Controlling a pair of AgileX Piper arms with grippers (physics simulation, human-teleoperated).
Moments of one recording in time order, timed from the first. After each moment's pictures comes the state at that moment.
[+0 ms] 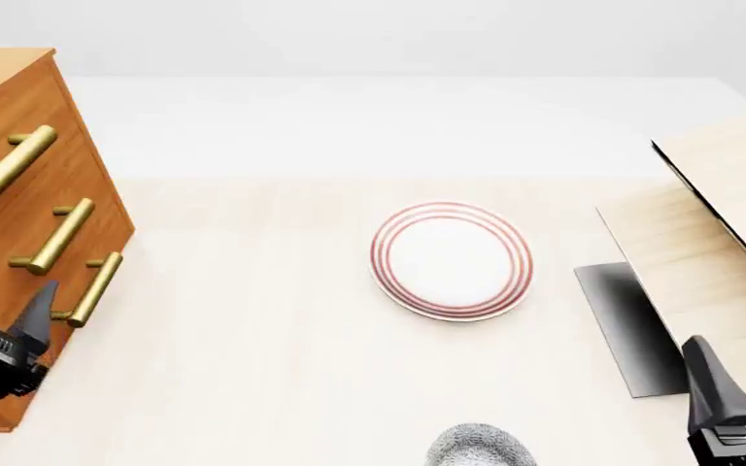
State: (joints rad) left arm 0.04 0.49 -0.29 -0.04 0.99; right arm 0.00 0.01 0.00 0.00 0.00
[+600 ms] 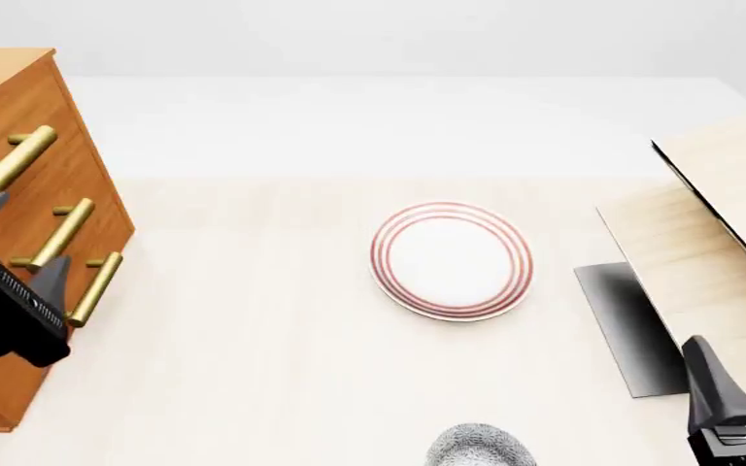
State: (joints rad) left arm 0.05 0.73 -0.30 -0.30 1.30; right arm 0.00 0.01 0.00 0.00 0.00
